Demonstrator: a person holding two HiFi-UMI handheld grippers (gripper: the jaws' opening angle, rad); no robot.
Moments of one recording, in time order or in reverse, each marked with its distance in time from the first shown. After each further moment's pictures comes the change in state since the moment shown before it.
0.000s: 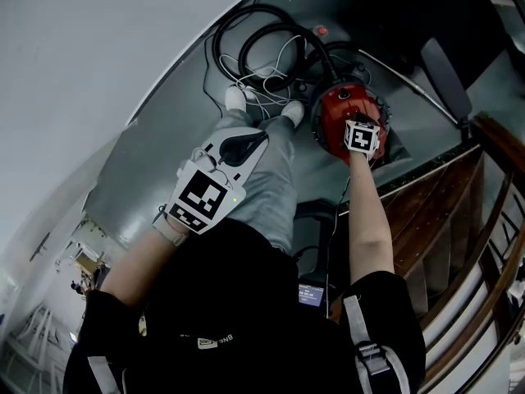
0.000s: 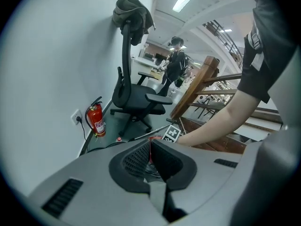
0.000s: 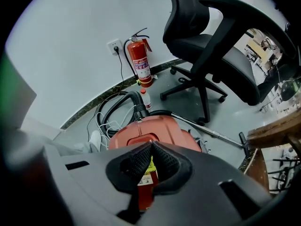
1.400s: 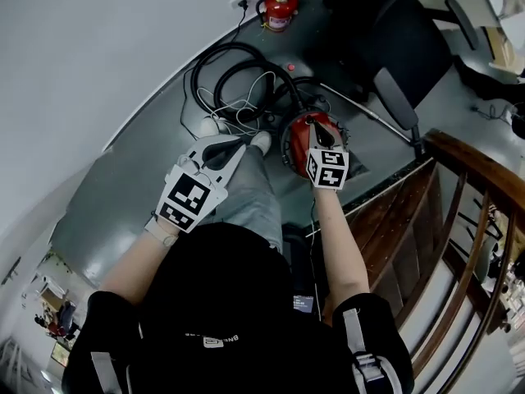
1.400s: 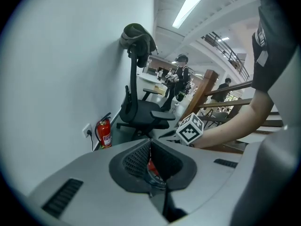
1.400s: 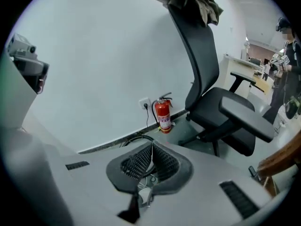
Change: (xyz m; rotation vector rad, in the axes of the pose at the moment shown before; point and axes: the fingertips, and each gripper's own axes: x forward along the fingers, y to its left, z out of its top) left arm -0.088 0.018 0.034 -0.009 -0.172 0.052; right arm -0.219 0.116 0.145 -0.076 -0.415 0.136
